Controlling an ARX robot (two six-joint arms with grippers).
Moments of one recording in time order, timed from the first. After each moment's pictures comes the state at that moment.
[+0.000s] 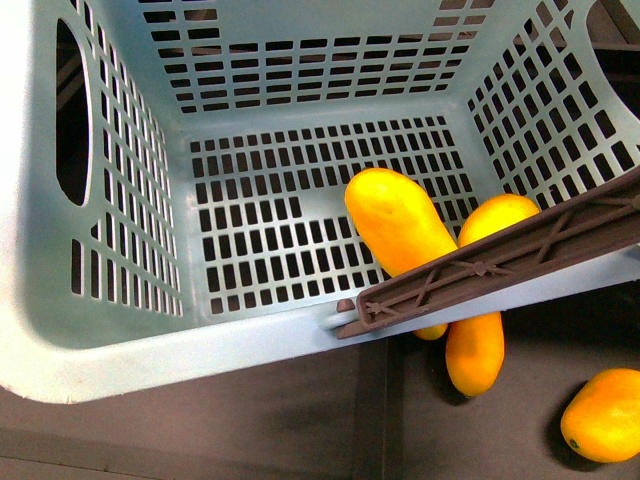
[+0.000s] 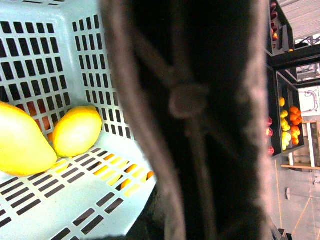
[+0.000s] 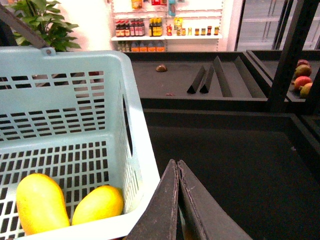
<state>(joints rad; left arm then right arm) -0.69 1.62 1.22 -0.11 0.26 -0.89 0.00 0.22 0.02 0.22 0.00 0.00</state>
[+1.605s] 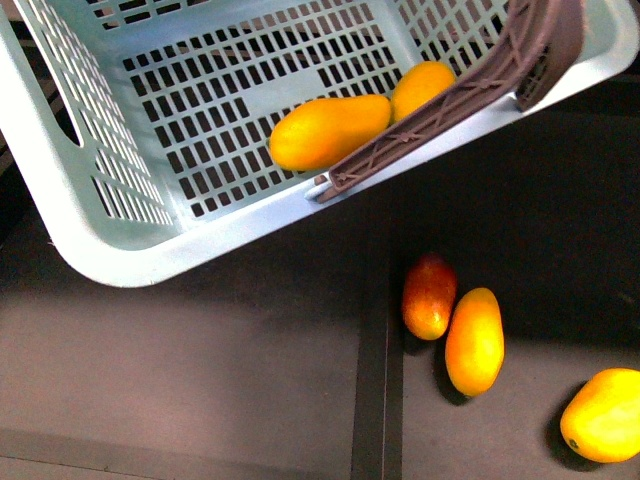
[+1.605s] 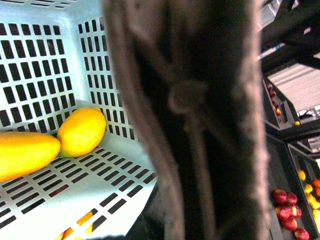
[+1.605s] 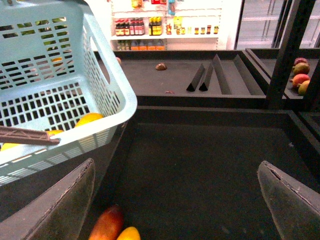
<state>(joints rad) -0.65 1.65 1.12 0.22 0.00 -0.84 0.00 0.01 0.02 0.00 0.00 0.00</state>
